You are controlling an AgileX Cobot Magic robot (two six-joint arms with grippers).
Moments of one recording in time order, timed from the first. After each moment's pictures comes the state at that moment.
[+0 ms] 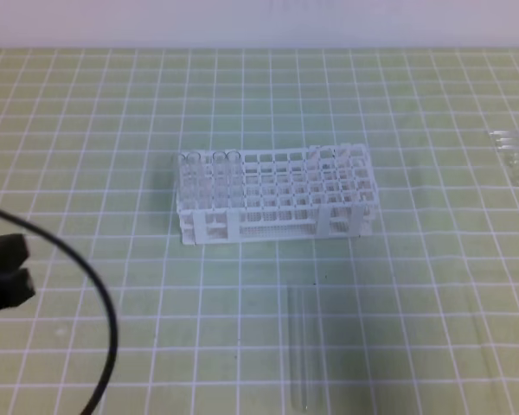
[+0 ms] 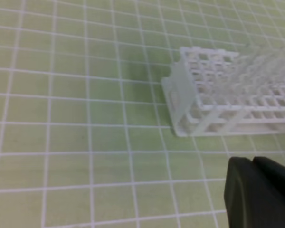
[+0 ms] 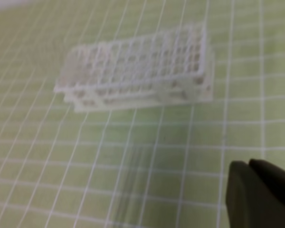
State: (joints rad) left arm -0.17 0.72 -0.53 -0.49 0.43 0.23; right arm 0.06 0.53 -0.54 0.63 0.65 -0.25
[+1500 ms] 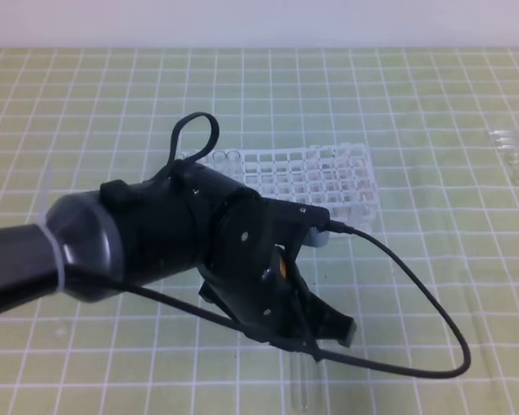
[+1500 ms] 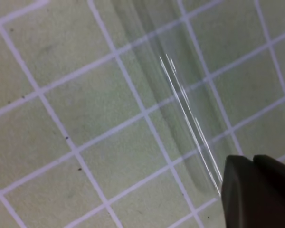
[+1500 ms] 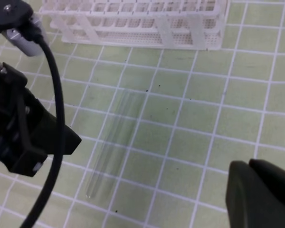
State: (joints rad) left arm -0.88 1.71 -1.20 -0.20 0.80 -0.26; right arm 0.11 0.77 -0.67 0.54 0.83 -0.33
